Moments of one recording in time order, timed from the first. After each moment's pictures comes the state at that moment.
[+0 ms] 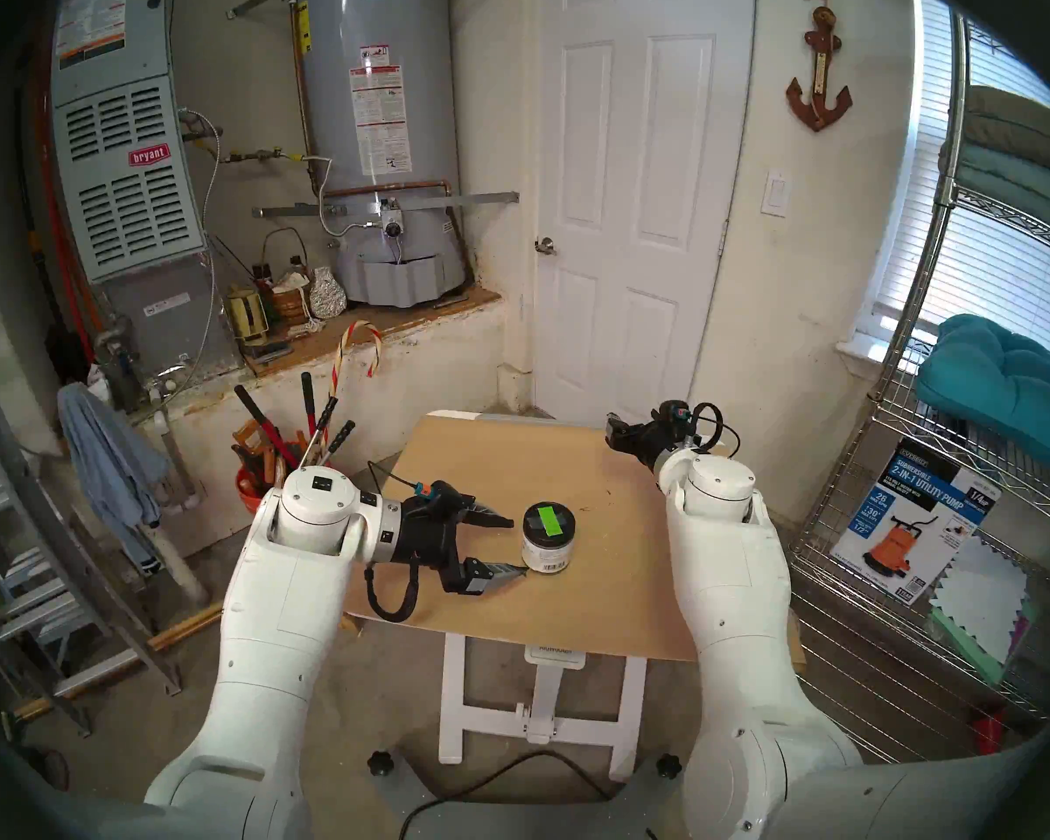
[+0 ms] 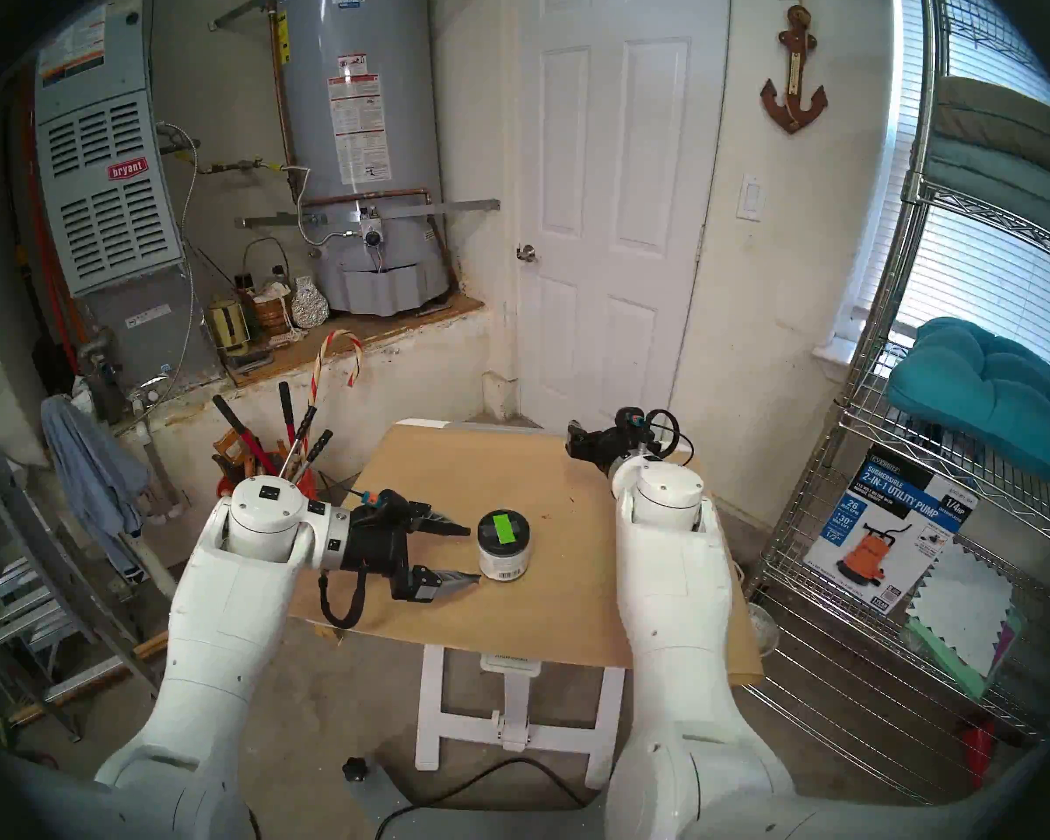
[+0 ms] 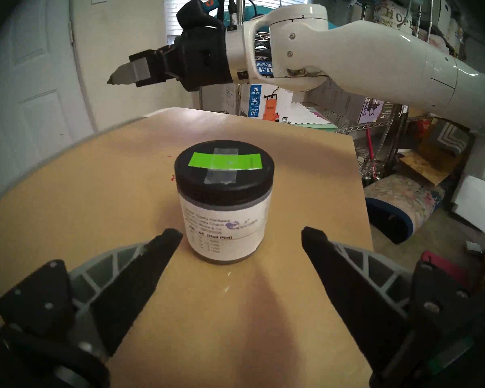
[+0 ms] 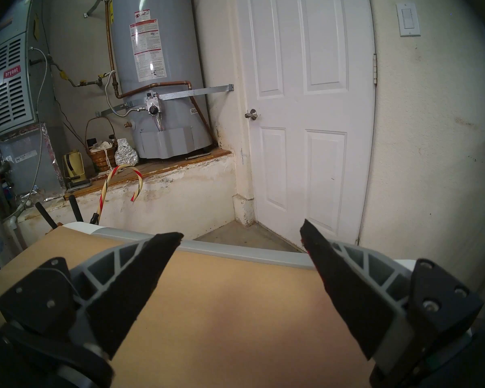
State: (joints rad) left arm 1.31 -1.45 -1.64 -1.37 0.33 0.17 -1.45; right arm -1.14 -1.71 1.81 -1.20 -0.22 0.21 0.33
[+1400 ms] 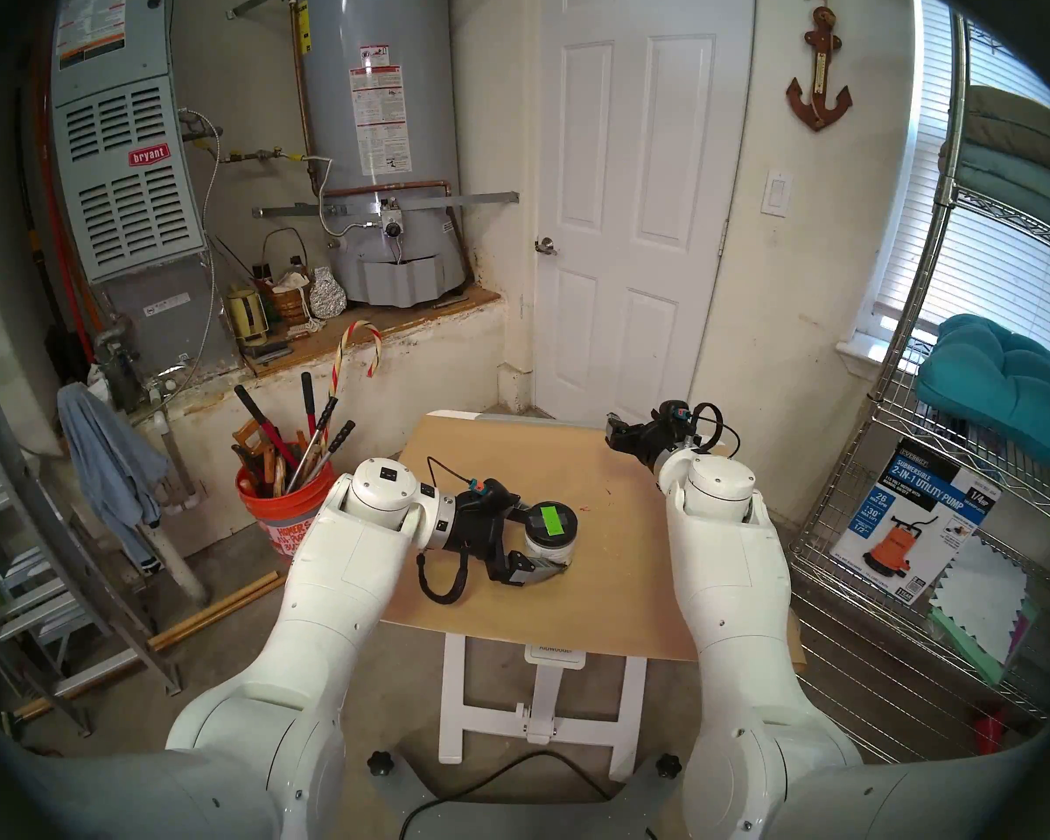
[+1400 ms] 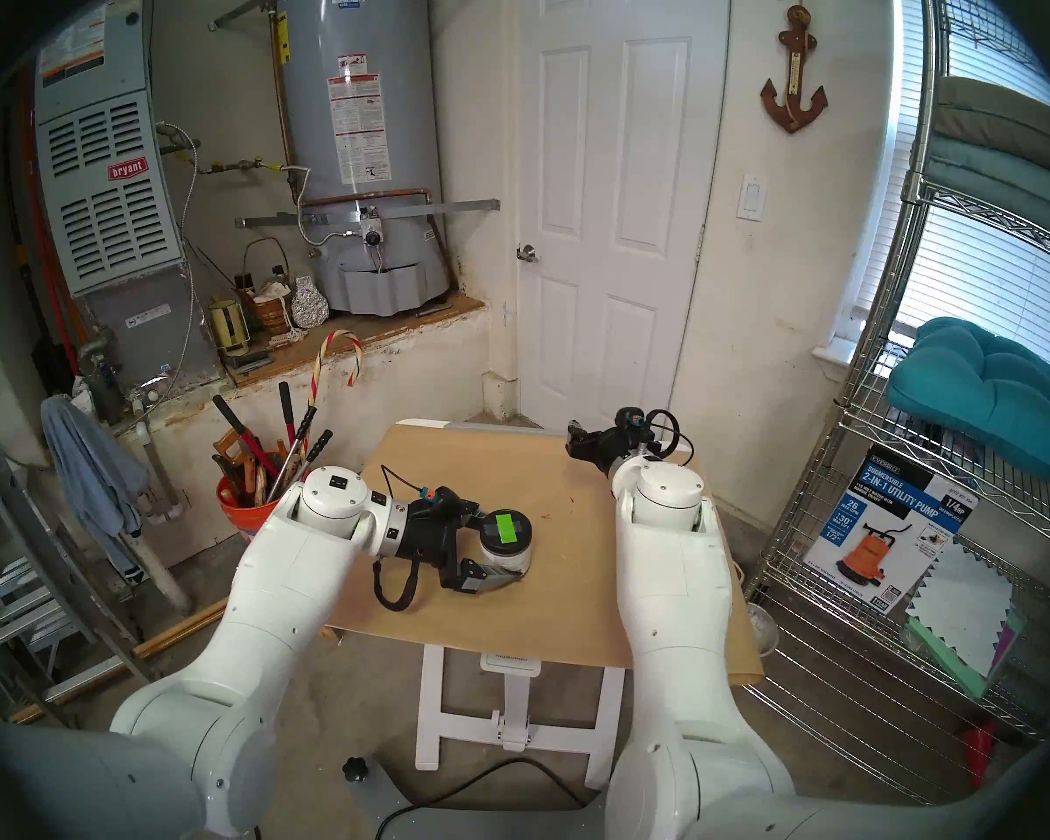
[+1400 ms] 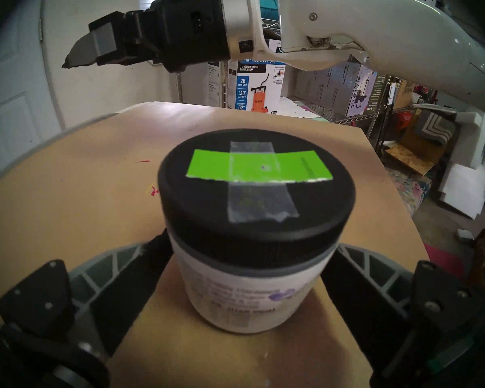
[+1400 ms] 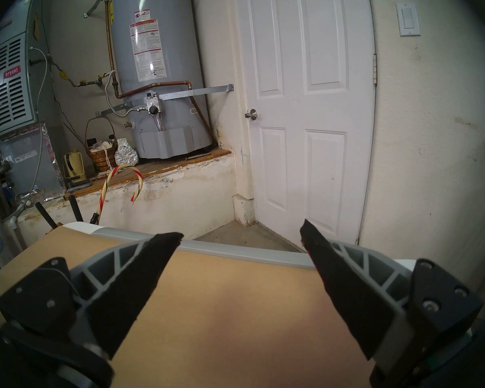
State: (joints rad) left arm 1.10 -1.51 -1.51 -1.03 0.35 0.05 -1.39; right arm -1.14 -1.71 1.81 -1.20 -0.22 0.21 0.33
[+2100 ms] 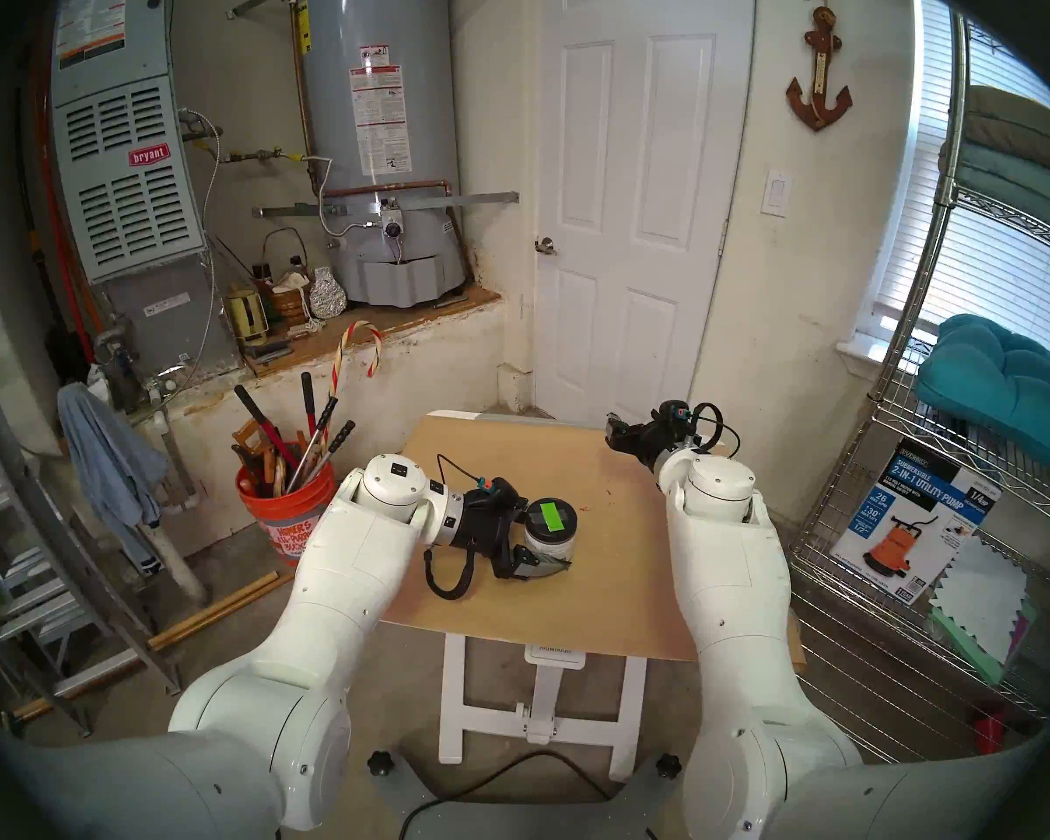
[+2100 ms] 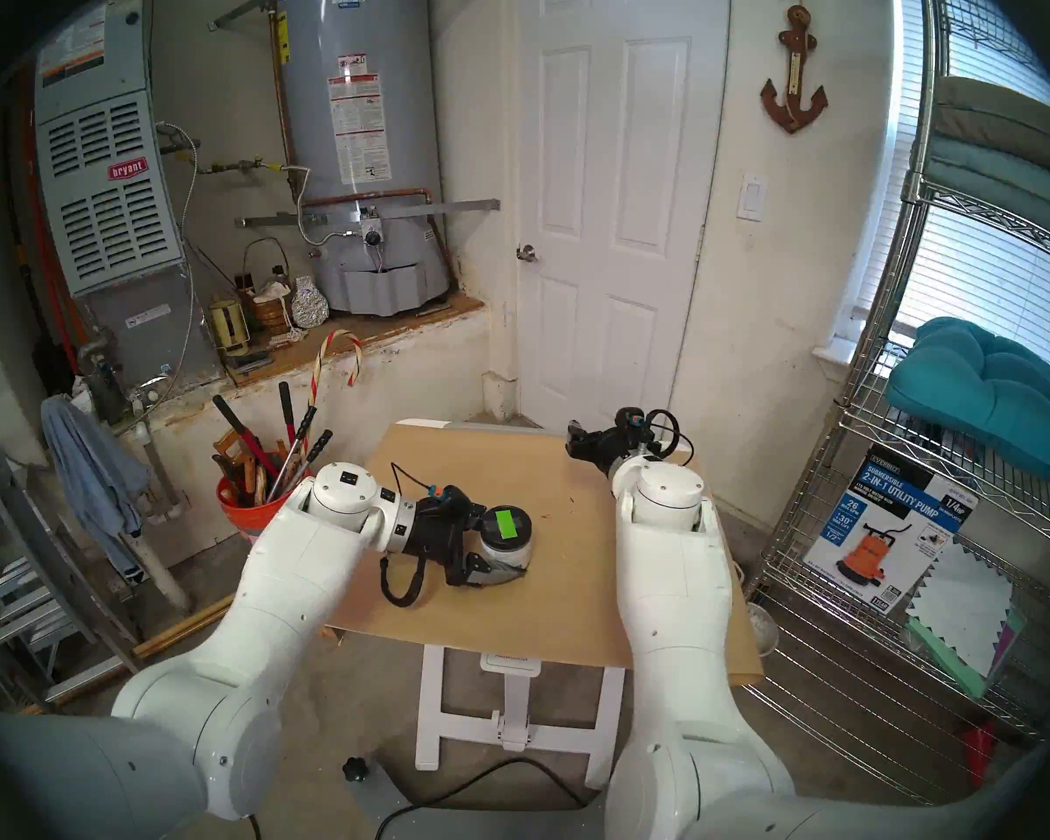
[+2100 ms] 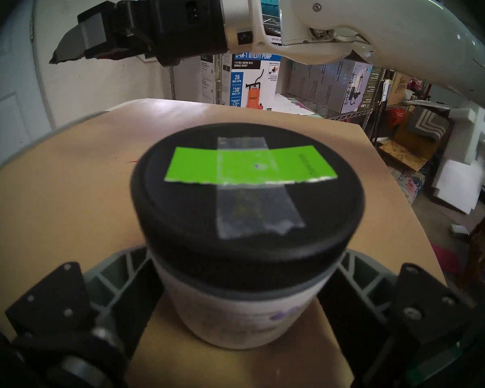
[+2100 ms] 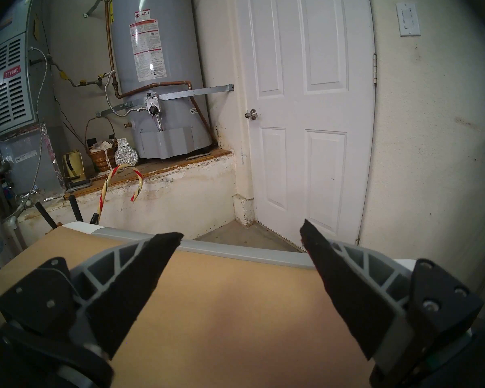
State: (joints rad) left arm 1.05 -1.52 -1.49 -0.94 0.35 0.02 -1.39; right arm -1.14 -1.71 1.81 -1.20 -0.22 0.21 0.33
